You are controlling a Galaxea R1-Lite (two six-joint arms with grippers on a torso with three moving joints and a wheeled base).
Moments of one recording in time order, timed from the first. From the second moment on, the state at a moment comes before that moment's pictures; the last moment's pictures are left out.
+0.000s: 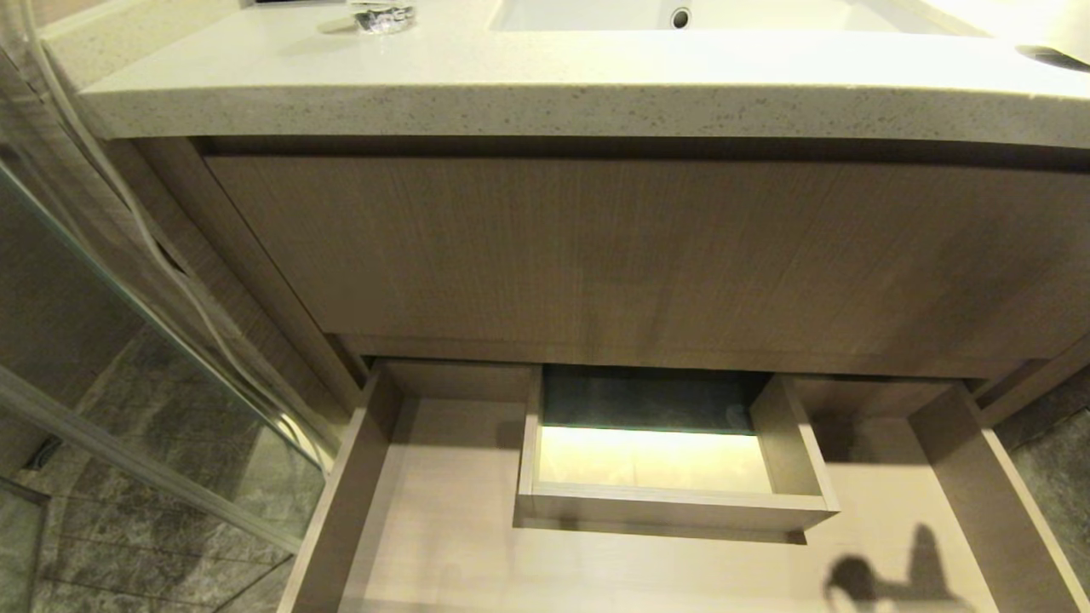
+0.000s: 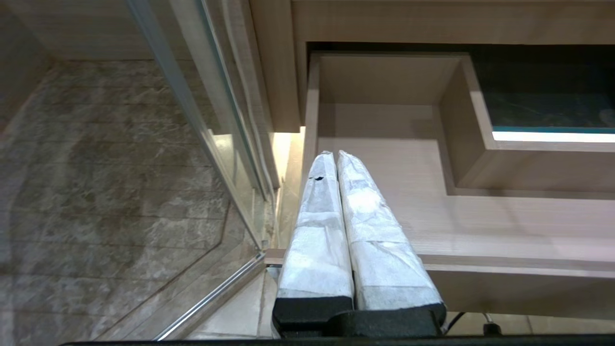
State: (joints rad) left arm 0.00 0.00 0.00 0.00 0.00 0.00; right arm -0.36 1.13 -1.10 -0.07 -0.15 -0.95
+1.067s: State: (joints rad) left arm 0.00 0.00 0.00 0.00 0.00 0.00; right arm -0.39 0.73 -0.78 0.36 -0.41 -0.85
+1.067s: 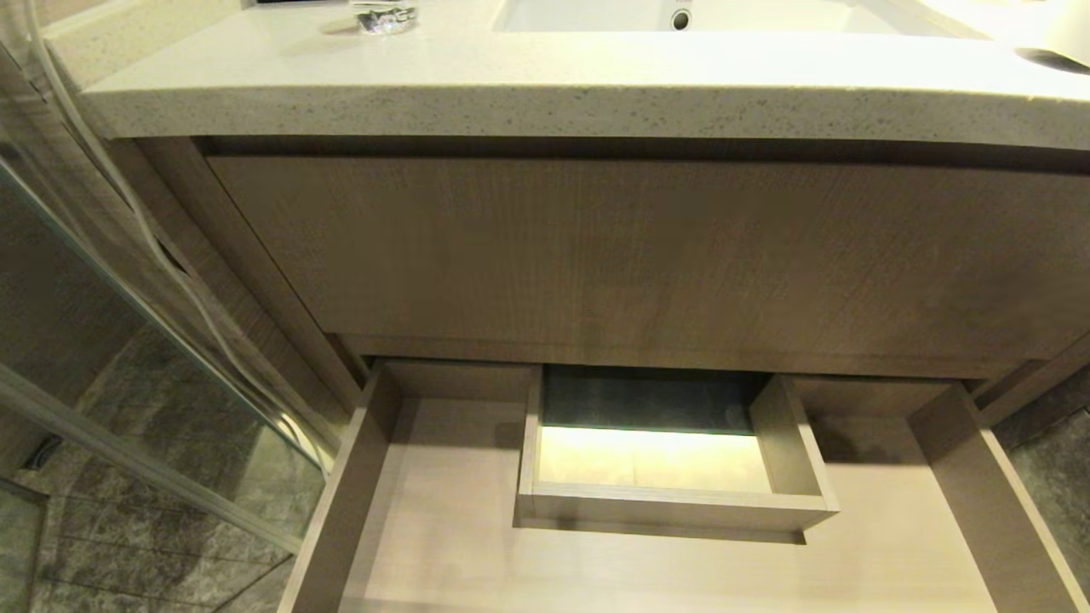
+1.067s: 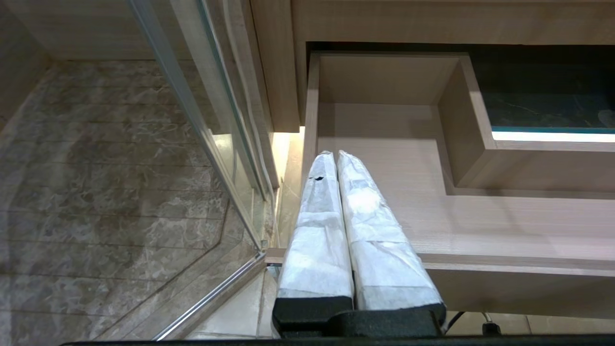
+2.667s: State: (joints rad) left arm 0.00 0.00 0.00 0.00 0.00 0.00; right arm -0.61 1.50 -0.59 0.57 -0.57 -0.16
